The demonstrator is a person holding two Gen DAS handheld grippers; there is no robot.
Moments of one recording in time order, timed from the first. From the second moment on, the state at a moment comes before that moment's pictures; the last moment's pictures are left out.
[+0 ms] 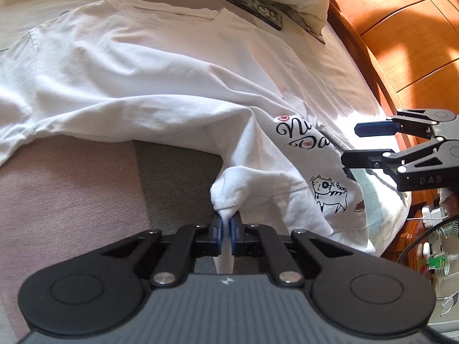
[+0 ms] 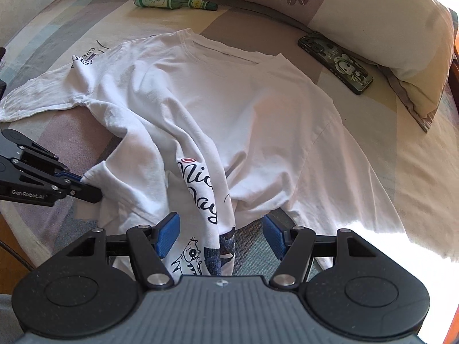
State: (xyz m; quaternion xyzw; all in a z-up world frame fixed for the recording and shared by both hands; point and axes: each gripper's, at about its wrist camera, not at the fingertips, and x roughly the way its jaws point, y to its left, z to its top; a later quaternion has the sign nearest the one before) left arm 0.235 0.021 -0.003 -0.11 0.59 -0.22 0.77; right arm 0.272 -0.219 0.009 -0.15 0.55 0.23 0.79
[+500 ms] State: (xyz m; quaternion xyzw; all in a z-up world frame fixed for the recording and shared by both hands) left arm 0.167 0.120 0.020 -0.07 0.68 -0.10 0.73; right arm 0.254 -0.246 -0.003 -0.12 0.60 0.19 0.76
